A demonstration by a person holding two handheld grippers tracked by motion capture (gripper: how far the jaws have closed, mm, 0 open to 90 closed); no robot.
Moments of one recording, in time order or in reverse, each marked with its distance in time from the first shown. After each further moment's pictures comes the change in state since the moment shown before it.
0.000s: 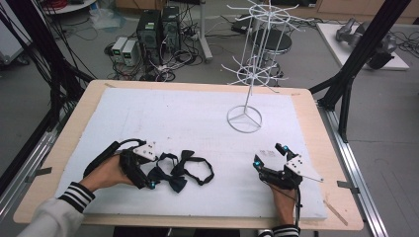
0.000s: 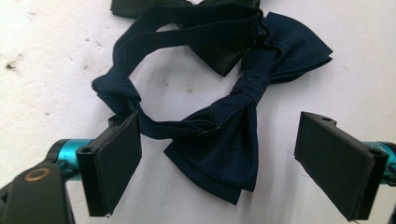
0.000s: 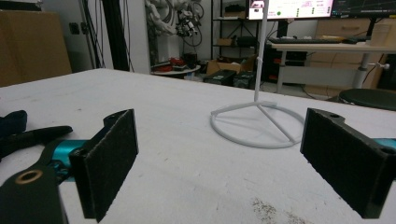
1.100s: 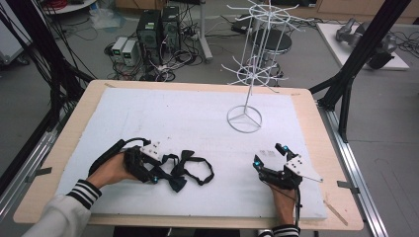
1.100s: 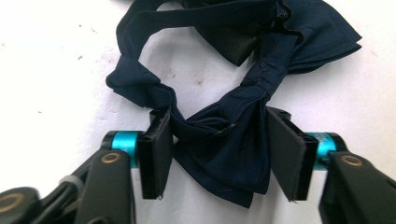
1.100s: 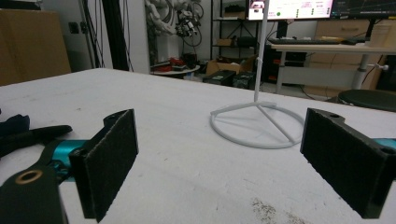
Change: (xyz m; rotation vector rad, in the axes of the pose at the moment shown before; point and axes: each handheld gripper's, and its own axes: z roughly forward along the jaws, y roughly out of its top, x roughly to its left) left arm 0.009 0.004 0.010 0.068 -0.010 0.014; right arm 0.001 0.000 0.000 0.001 -0.004 -0.006
